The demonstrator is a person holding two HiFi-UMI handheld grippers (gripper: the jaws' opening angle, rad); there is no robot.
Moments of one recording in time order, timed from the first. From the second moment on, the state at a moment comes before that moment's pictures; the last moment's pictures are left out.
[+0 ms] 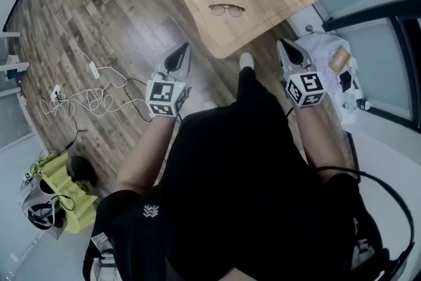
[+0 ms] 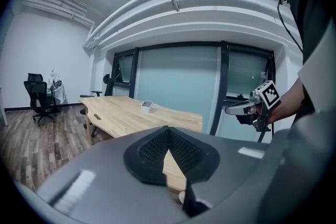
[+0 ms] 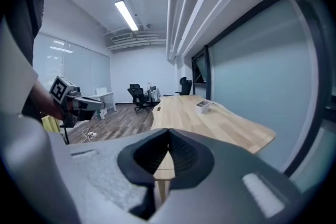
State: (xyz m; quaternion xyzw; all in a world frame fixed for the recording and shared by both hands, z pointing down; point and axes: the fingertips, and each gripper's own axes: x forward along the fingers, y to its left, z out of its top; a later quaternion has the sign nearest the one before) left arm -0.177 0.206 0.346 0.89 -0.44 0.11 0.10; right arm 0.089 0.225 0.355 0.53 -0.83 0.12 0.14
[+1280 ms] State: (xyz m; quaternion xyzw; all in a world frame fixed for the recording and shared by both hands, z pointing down) left arm -0.139 0.026 0.469 0.80 -0.53 0.23 0.17; right arm -0.044 0.010 0.520 0.10 -0.94 0.06 0.33
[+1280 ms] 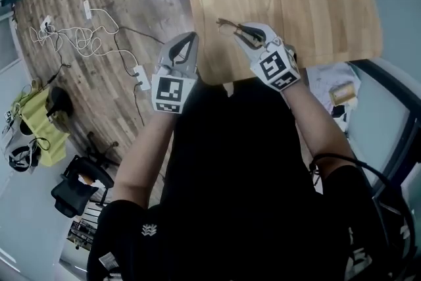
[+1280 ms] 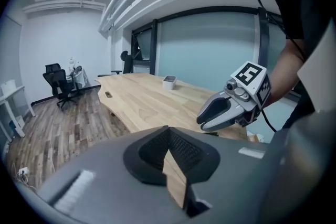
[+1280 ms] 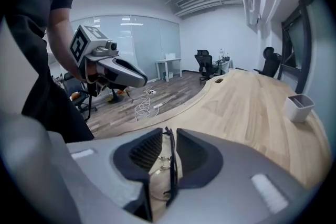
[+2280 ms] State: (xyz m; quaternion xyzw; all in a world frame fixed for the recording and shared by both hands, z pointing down) left arm -0.106 0.009 0.511 0.86 -0.41 0.23 0.21; right arm -0.069 0.014 0.529 0.06 -0.95 0.03 0.31
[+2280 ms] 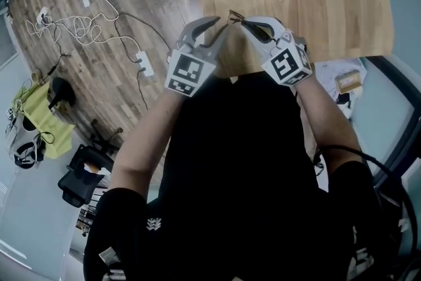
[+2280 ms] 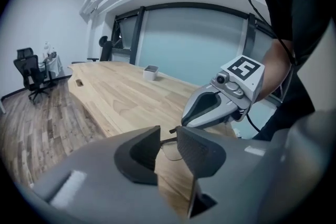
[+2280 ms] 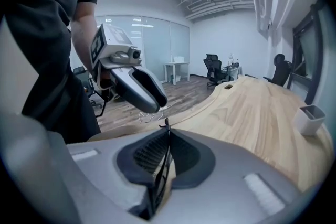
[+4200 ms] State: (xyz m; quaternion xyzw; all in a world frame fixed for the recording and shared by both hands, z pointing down) left arm 0.064 0.088 0.462 0.95 -0.11 0.24 0.14; right arm 0.054 0.065 0.539 0.17 -0.93 0.11 0.31
